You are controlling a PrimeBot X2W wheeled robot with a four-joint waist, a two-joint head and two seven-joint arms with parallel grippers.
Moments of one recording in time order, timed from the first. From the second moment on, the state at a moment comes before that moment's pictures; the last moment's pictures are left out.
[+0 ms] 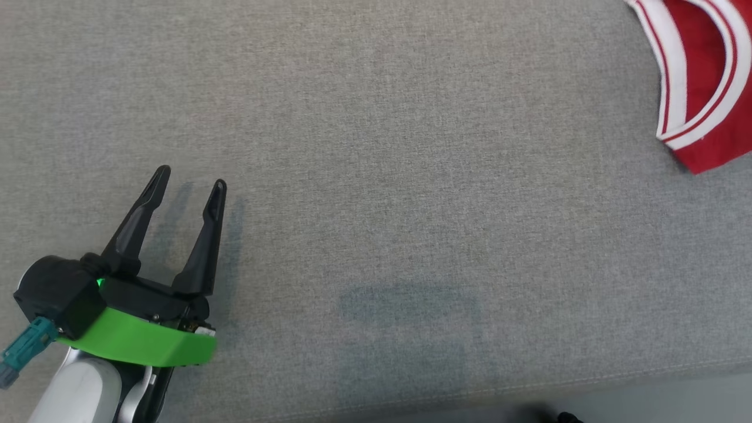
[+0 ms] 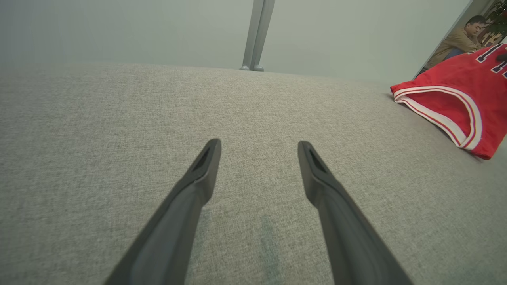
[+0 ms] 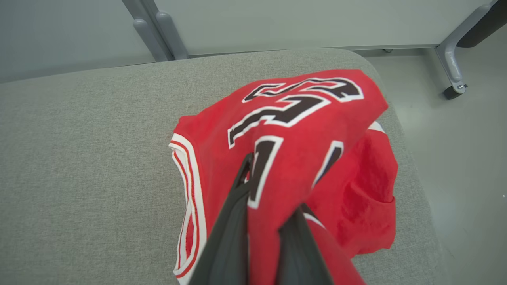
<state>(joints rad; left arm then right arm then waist) -0.12 0.33 -0.29 -0.24 -0.53 -0.03 -0.19 -0.62 -0.82 0.08 0.02 0.83 -0.13 0.74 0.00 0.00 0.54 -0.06</state>
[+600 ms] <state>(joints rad) -0.18 0.38 -0.27 -0.31 -0.51 -0.02 -0.11 -0.72 -0.85 -0.02 0.14 0.77 -0.13 0.61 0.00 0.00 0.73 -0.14</state>
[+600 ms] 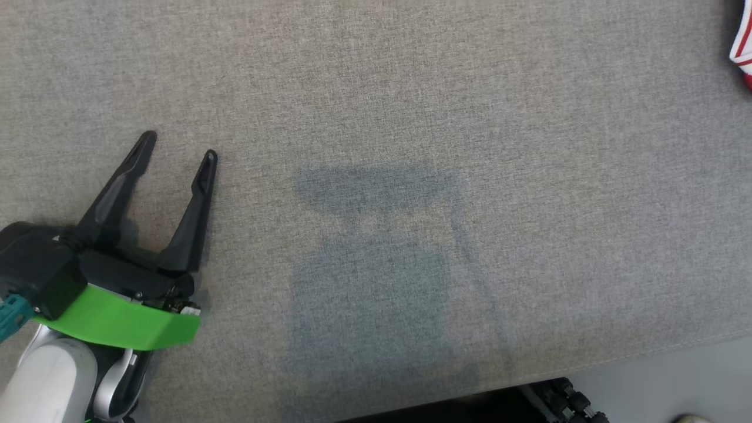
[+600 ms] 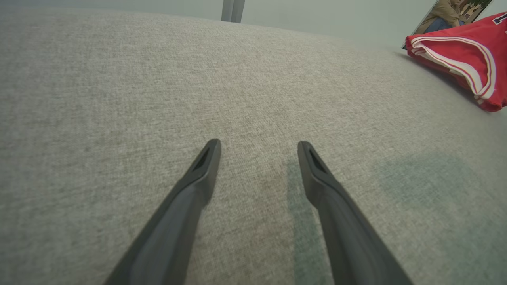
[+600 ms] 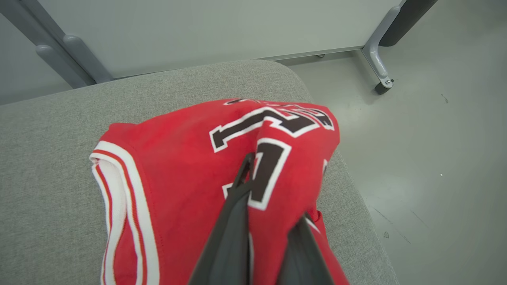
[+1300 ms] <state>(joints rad) -0.22 0.40 -0.25 -0.36 -0.48 -0.01 -0.11 -0.71 -0.82 0.00 0.41 0.54 -0.13 0.43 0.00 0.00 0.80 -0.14</state>
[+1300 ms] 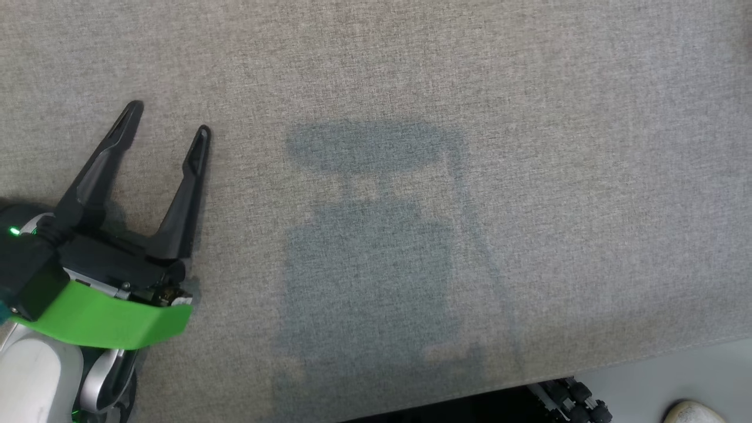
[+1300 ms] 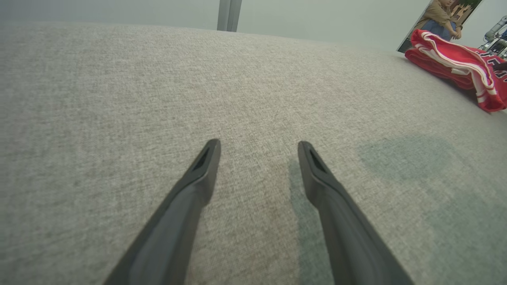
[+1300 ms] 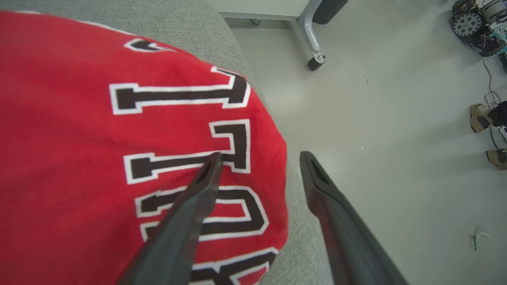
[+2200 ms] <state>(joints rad) -0.20 0.31 -0.27 -0.14 -0.53 -0.01 -0.20 -0.68 -0.67 0.01 0.24 0.52 -0.10 0.04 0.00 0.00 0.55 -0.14</state>
